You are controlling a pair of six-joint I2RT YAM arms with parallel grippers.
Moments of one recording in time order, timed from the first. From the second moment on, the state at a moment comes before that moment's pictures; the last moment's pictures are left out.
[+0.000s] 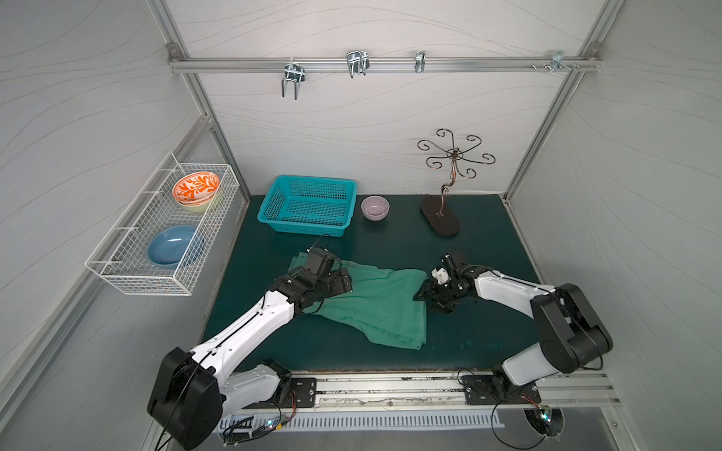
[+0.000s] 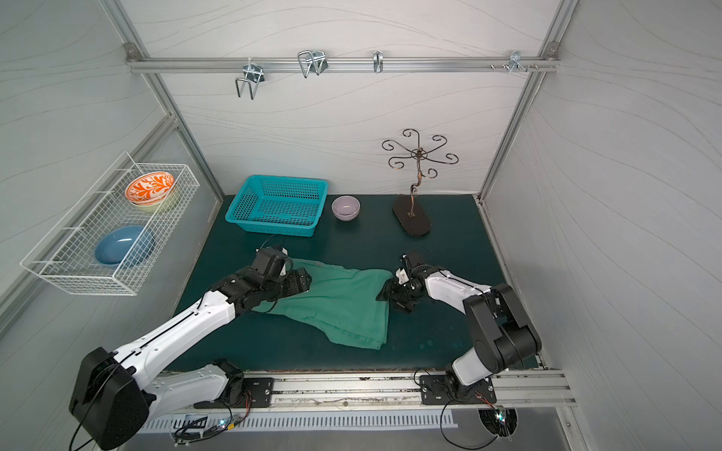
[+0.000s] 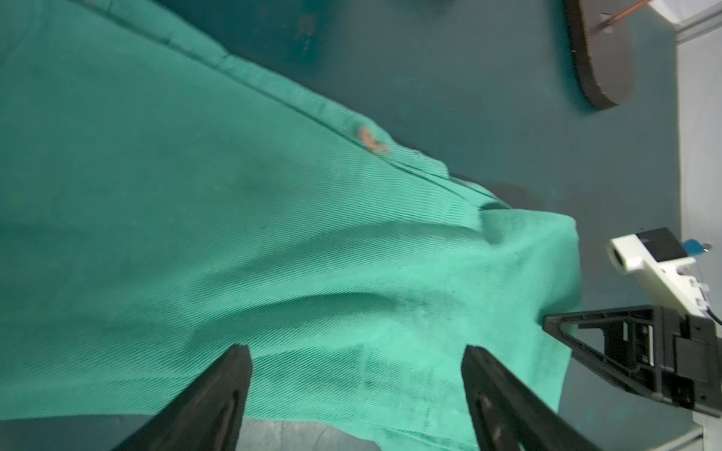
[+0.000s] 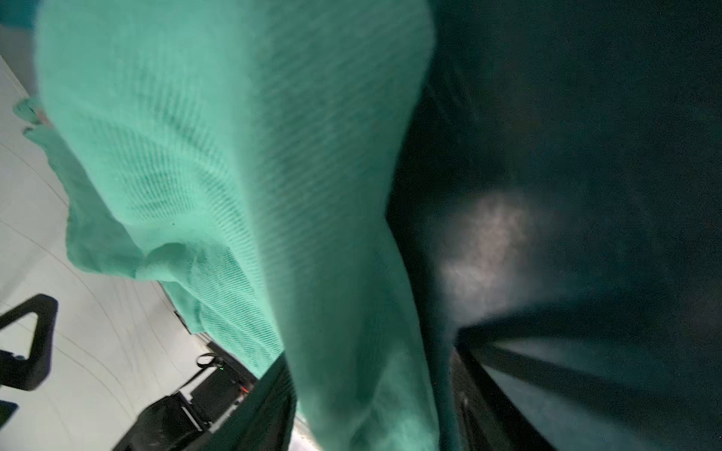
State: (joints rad) left arm -0.49 1.14 0.77 -0.58 -0.02 -0.74; right arm 0.46 1.54 0.74 -0.40 -0.53 0.75
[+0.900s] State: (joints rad) left arm -0.42 1.43 0.86 -0.65 -0.02 -0.78; right arm 0.02 1.21 0.62 -0.60 -0.53 0.60
